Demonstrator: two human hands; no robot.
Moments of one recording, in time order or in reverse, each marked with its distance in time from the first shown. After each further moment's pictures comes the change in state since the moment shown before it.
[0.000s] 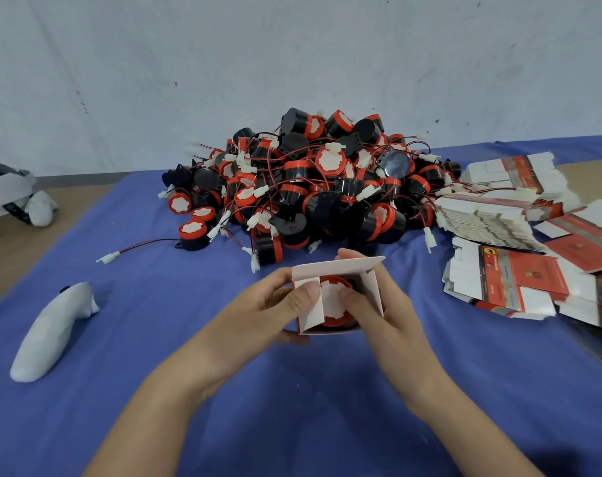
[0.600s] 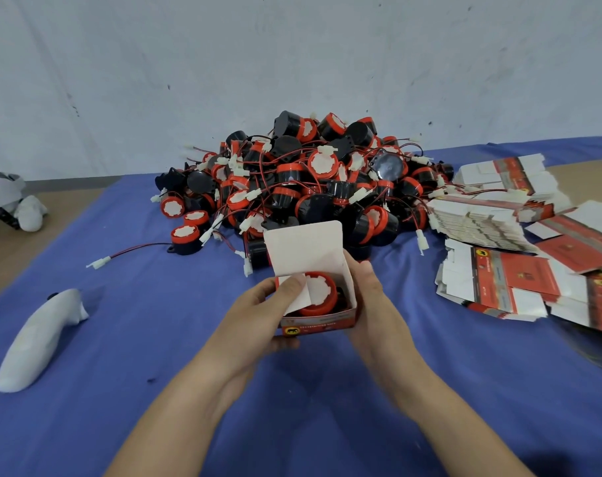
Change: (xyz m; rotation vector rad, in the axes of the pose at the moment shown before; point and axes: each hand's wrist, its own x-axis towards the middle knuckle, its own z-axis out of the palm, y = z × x) left_hand 0.016 -0.010 0.017 -0.153 0.291 -0.175; right_hand 0.025 0.017 0.004 0.212 -0.014 0.234
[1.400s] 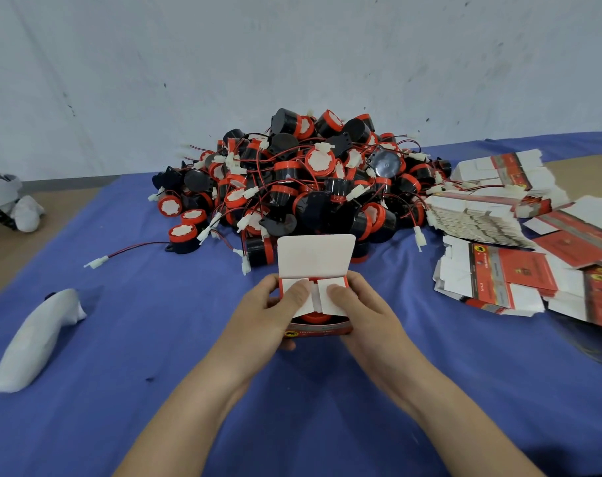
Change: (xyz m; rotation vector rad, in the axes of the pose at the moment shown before) left_hand -0.001 -0.006 0.005 0.134 0.012 0.120; right_hand -0.011 0.012 -0.008 0.145 0.029 0.116
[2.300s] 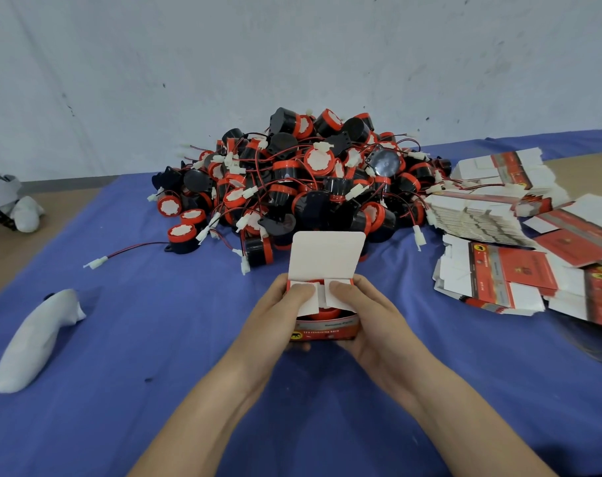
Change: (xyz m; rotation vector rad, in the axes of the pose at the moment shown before) left_hand 0.002 -0.001 0.016 -0.055 -0.027 -0.035; right_hand -0.005 -0.013 -0.001 0.212 0.019 0.142
